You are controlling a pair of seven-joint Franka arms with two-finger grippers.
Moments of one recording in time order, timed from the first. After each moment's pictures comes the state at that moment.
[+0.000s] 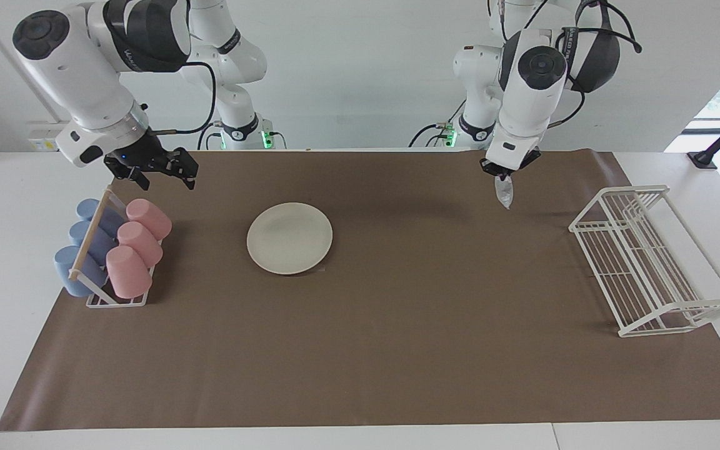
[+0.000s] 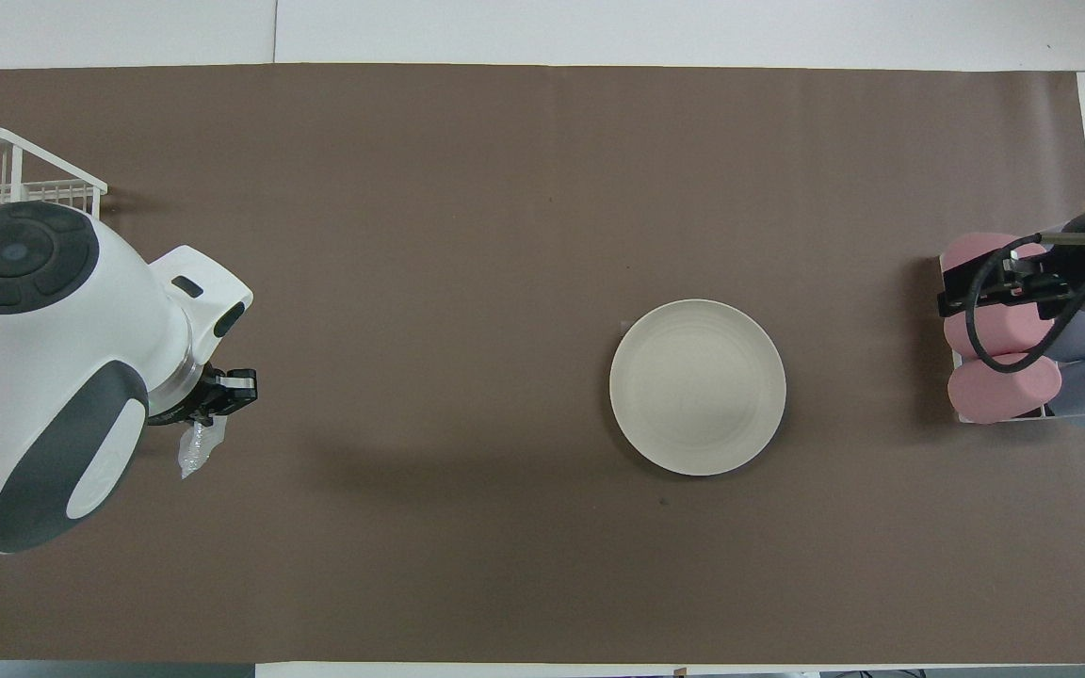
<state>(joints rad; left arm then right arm) -0.33 -0.09 -0.04 -1.93 0.21 1.54 -0.48 0.06 0.03 -0.08 -1.64 0.05 1.56 0.02</state>
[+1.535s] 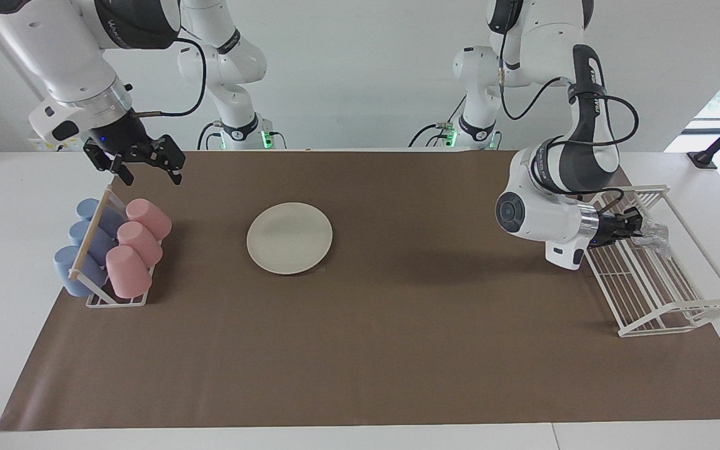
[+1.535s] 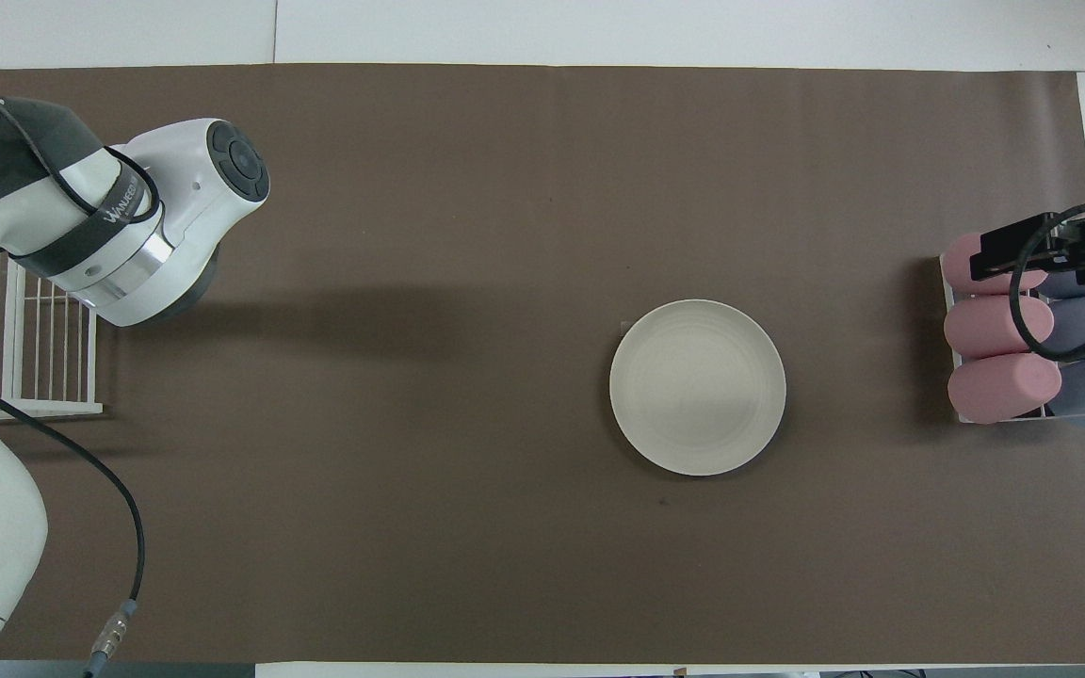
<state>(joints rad) -0.21 0.40 -0.03 -1.66 1.12 1.56 -0.52 0.03 0.03 -0.06 -1.57 0.05 1.58 0.02</state>
